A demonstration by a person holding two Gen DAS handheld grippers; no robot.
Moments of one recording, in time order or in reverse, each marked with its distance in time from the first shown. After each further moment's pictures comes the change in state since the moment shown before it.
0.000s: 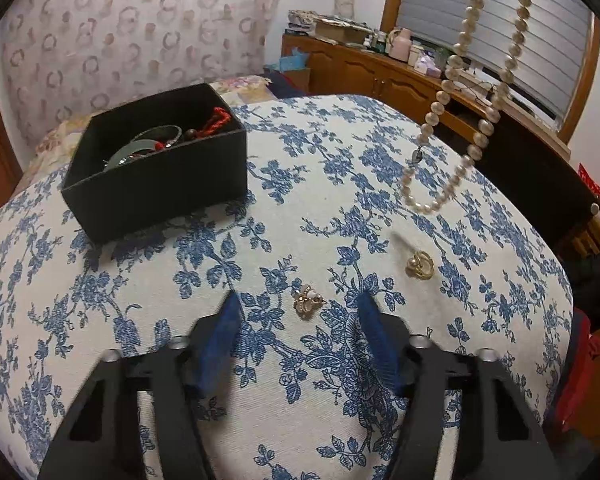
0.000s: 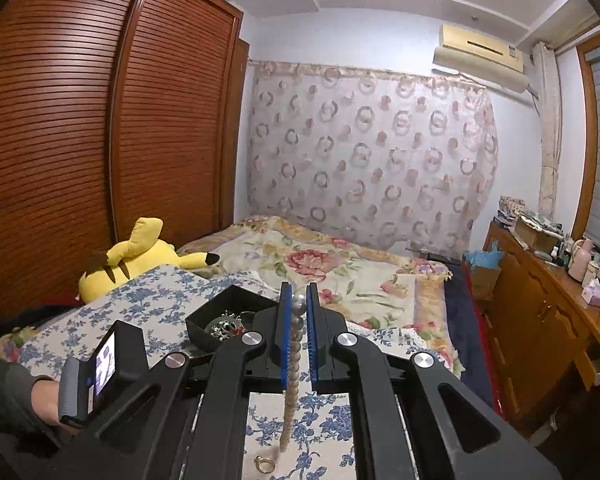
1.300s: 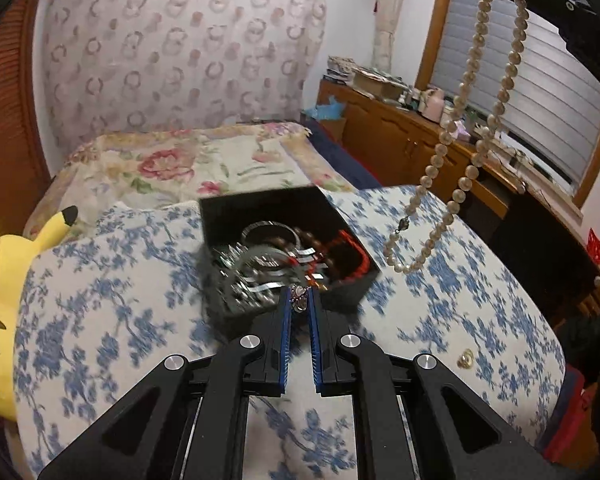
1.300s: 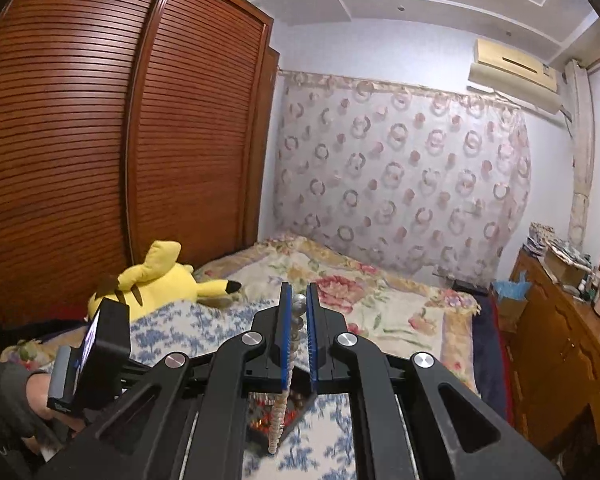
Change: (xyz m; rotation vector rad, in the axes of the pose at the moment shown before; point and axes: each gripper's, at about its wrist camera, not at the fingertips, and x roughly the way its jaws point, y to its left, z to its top) left arm -0.056 0.098 0.062 -0.123 -0.165 0.044; right arm 0.077 0.026 0.084 -0.060 -0.062 0.109
